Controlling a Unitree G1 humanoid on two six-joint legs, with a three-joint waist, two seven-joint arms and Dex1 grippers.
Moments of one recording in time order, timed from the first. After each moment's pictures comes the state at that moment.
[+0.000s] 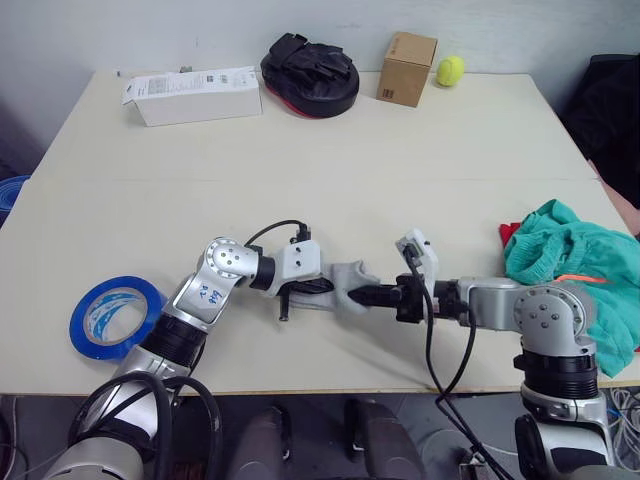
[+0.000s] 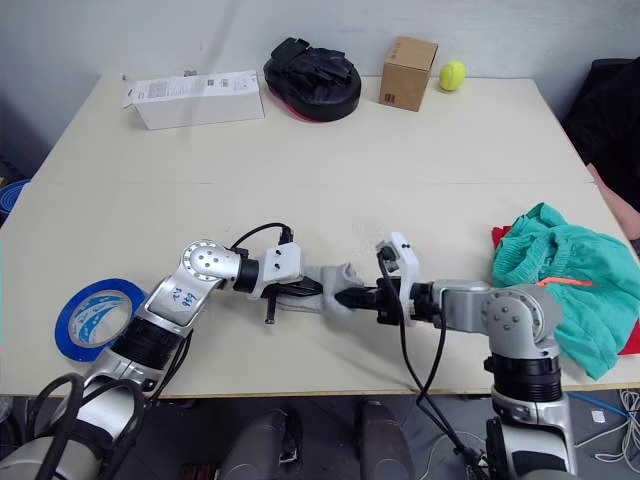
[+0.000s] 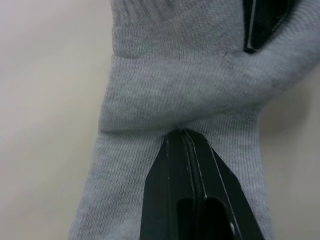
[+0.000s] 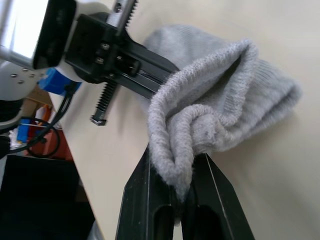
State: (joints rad) left arm -0.63 0.46 -0.36 0.18 0.01 0.20 -1.06; right arm -0.47 -0.41 -0.11 -0.25 1.02 1.42 0.42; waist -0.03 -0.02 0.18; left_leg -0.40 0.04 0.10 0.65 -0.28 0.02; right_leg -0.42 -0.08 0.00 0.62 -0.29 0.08
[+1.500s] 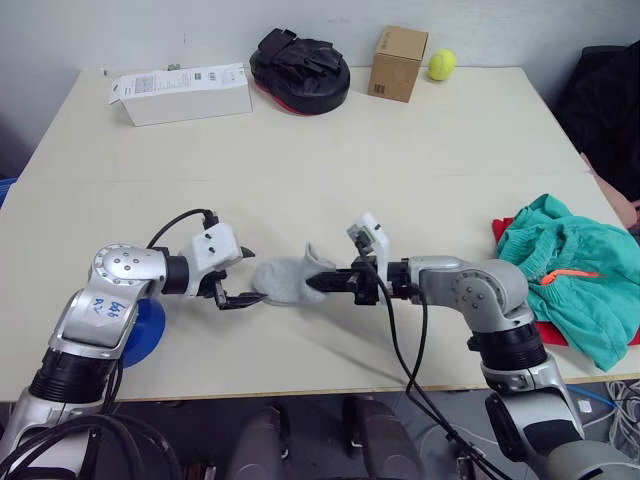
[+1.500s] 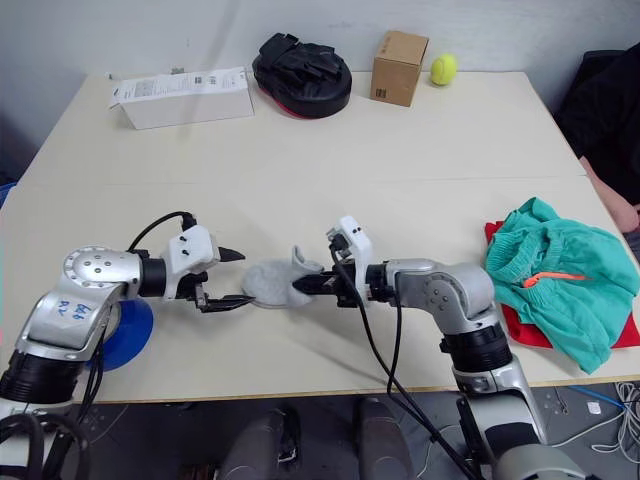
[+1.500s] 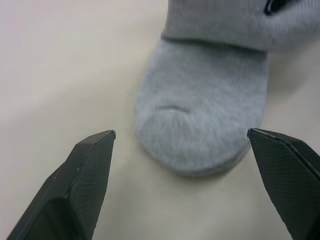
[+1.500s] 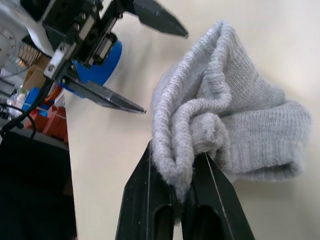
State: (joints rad) left arm -0.37 0.78 -0.04 -0.19 -0.15 0.52 -1.02; right arm -0.64 -0.33 0.19 -0.08 0.72 1.13 0.67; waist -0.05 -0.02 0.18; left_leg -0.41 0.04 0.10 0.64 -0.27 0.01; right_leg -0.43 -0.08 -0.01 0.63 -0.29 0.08
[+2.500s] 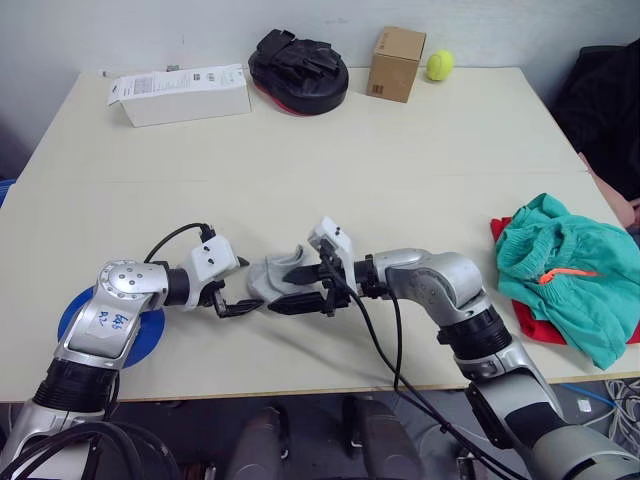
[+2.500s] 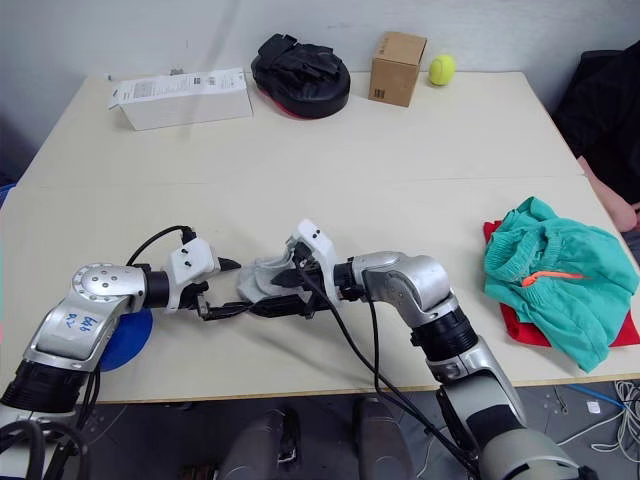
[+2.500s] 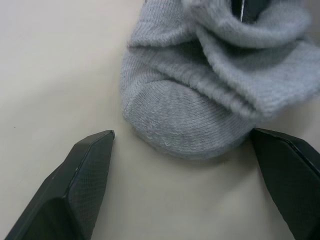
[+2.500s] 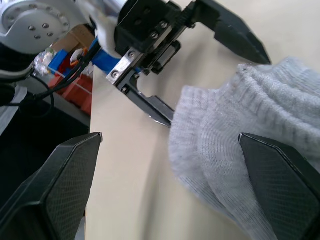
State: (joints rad) left arm -0.34 0.76 -0.08 -0.09 -0.13 0.43 -0.95; right arm -0.72 -0.27 0.35 0.01 0.56 0.99 0.88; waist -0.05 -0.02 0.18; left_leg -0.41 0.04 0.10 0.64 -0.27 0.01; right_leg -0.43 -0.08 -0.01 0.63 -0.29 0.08
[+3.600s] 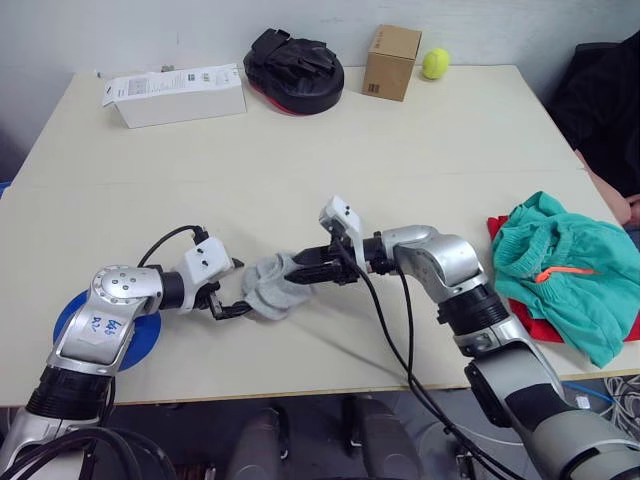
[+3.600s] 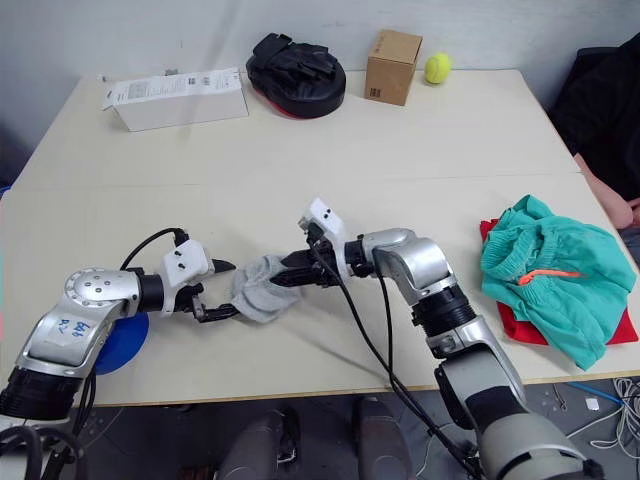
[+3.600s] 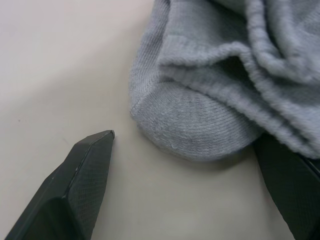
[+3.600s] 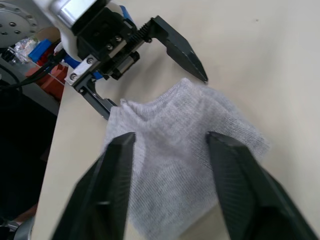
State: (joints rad) left arm -0.30 0.77 -0.05 -0.11 -0.15 0.45 -0.93; right arm -0.82 -0.26 0.31 0.23 0.41 0.81 1.05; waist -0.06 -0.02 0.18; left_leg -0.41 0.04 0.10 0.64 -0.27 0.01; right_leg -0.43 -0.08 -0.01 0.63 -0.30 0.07
